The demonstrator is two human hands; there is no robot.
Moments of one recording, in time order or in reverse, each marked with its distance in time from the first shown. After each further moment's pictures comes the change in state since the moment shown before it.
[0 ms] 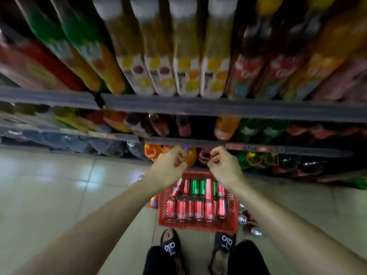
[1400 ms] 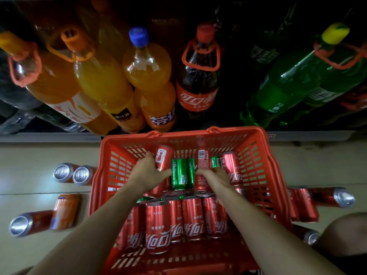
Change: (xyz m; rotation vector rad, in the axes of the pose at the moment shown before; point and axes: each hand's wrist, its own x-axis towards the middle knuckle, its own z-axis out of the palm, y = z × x) left_hand 0.218 -0.405 0.370 0.106 -0.088 -0.269; right_hand 0.207 0.458 0.356 0.571 0.013 0.578
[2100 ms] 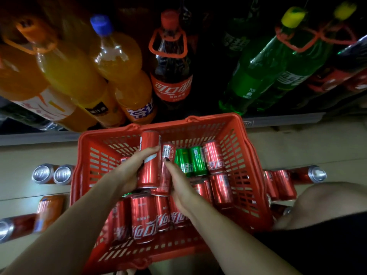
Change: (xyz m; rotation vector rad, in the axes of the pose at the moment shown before) left_hand -0.019 0.019 0.005 -1.003 -0.423 -0.217; right_hand -0.055 0.016 0.054 0.419 -0.354 -0.035
